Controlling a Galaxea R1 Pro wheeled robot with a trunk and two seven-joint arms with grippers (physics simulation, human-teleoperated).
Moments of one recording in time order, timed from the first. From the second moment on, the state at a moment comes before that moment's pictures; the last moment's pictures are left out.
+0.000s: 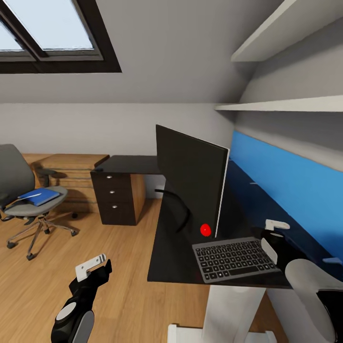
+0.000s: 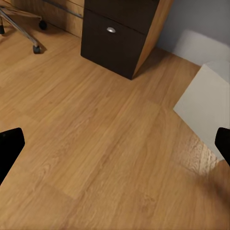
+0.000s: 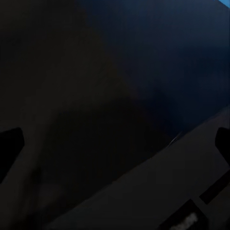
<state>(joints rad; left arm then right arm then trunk) -0.05 -0.05 -0.02 -1.62 0.32 0.36 0.46 -0.92 -0.23 0.04 -0.30 -0.22 0.13 -0.23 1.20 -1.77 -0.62</state>
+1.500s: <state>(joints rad) -0.05 -0.05 -0.02 -1.60 0.33 0.37 0.46 -0.92 -0.23 0.05 -0.32 -0.20 0.17 -0.35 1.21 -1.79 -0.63</state>
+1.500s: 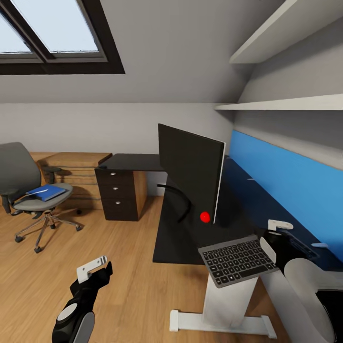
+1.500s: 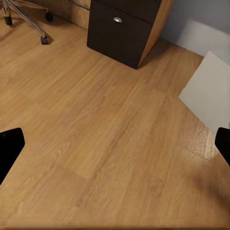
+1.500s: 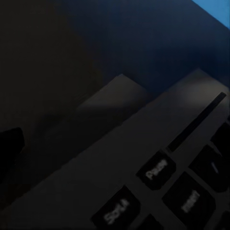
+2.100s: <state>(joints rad) -0.05 -0.05 -0.08 -1.57 0.32 0.37 0.46 -0.92 -0.23 0.05 -0.39 -0.23 0.16 -0.34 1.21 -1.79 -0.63</state>
